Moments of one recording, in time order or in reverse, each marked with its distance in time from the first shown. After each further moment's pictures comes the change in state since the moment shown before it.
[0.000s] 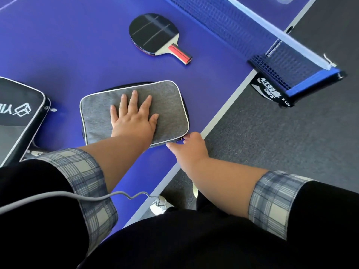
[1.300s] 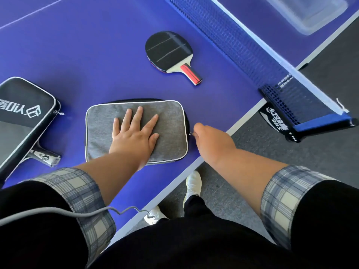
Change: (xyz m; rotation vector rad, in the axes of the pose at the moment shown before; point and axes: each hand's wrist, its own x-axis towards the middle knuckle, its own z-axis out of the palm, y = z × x) left_hand -0.005 0.000 -0.007 0.057 -0.040 0.012; right_hand 0.088 -0.047 -0.076 -1.085 -0.071 -0.701
